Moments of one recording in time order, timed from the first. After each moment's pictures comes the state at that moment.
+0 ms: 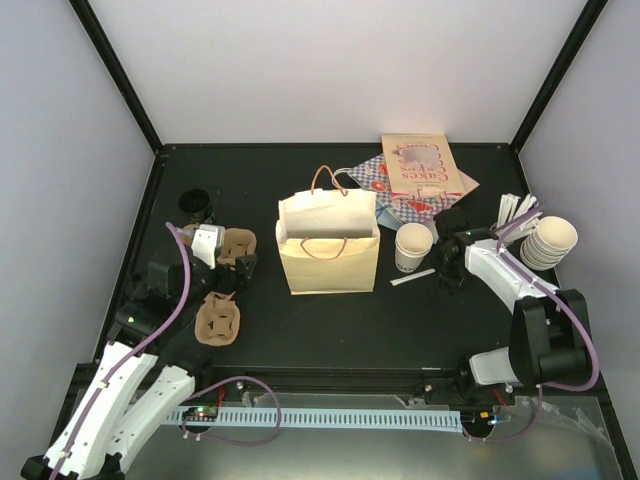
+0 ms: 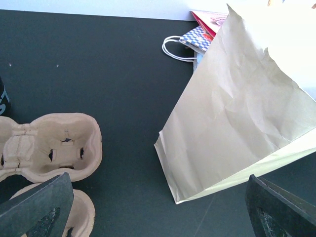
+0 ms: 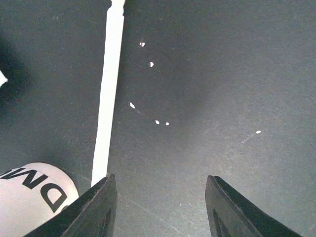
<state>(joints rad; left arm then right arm) -0.36 0.56 0.75 -0.68 0.09 -0.26 0.21 1.38 0.84 -0.84 0.19 1.26</state>
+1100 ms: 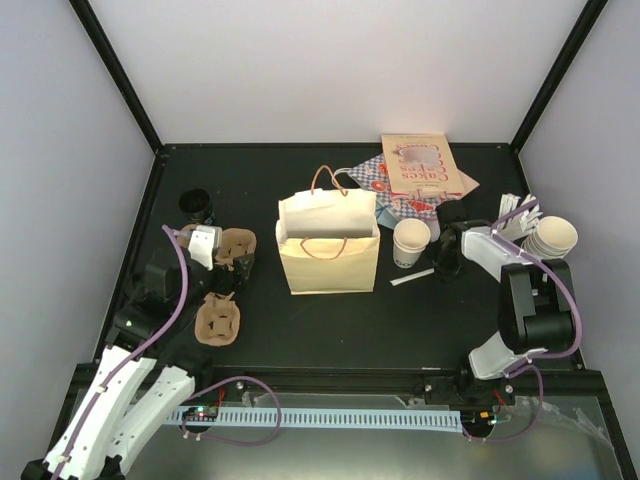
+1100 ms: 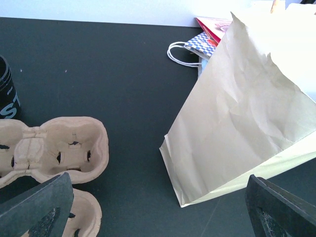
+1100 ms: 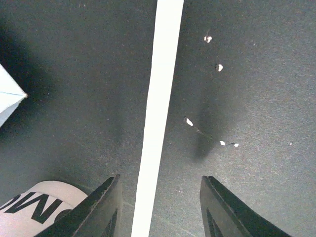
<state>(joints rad) -0.36 0.54 0.74 -0.68 0.06 -0.26 0.14 1.57 0.89 -0.69 0.04 1.24</state>
